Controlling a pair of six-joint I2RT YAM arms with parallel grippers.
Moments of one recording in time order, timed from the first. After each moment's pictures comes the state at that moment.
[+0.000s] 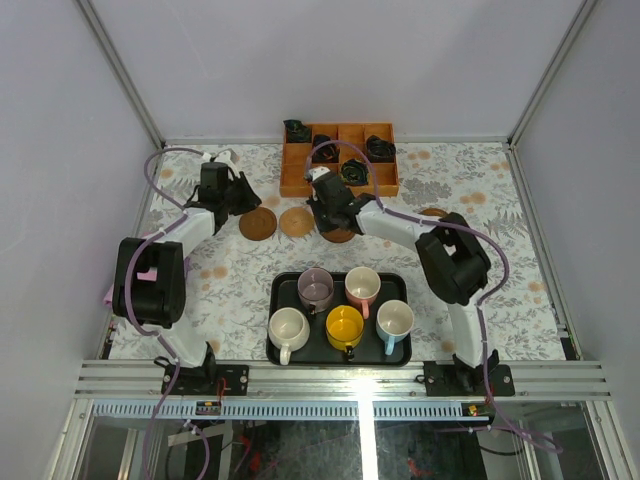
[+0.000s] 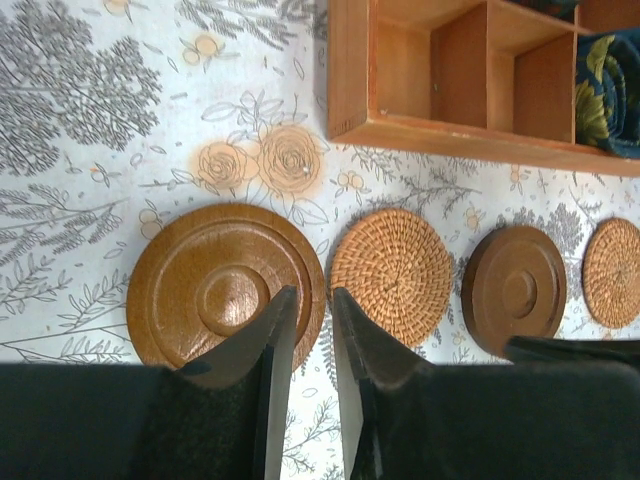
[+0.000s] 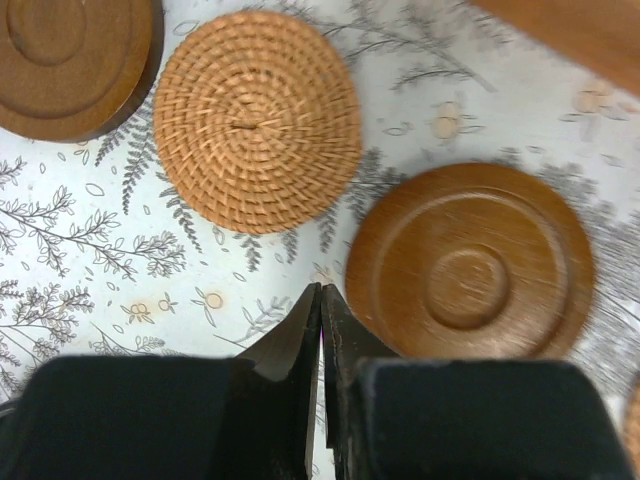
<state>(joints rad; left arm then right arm) -0.07 1.69 1.04 0.02 0.24 -0.42 0.72 2.12 1.57 -0.28 0.03 0.22</state>
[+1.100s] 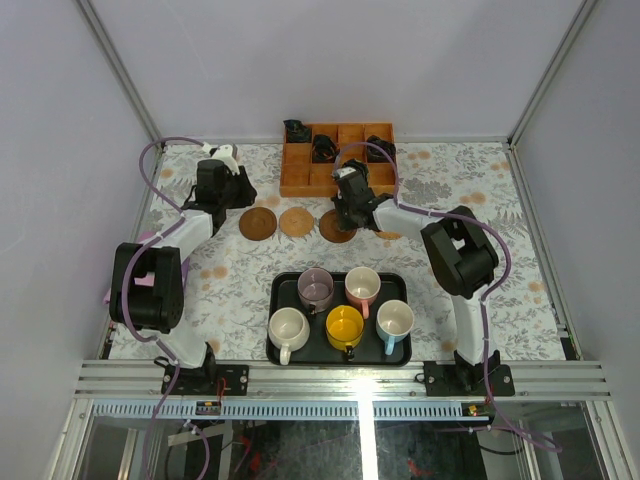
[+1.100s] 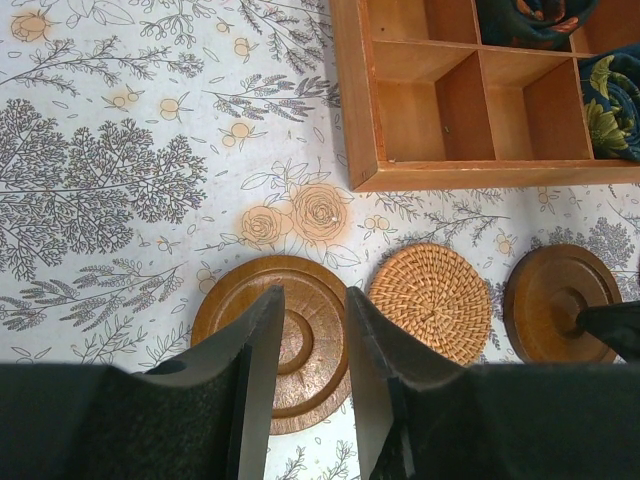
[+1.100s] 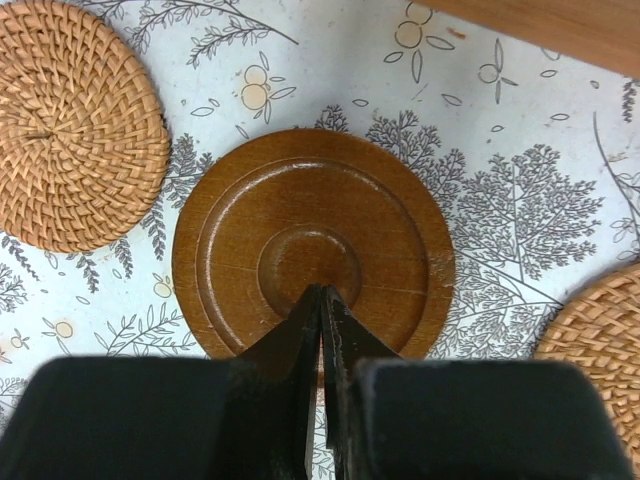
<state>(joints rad) -0.07 1.65 1.02 0.12 0.18 -0.24 0.60 2.08 1.42 -0.20 0.06 0.26</state>
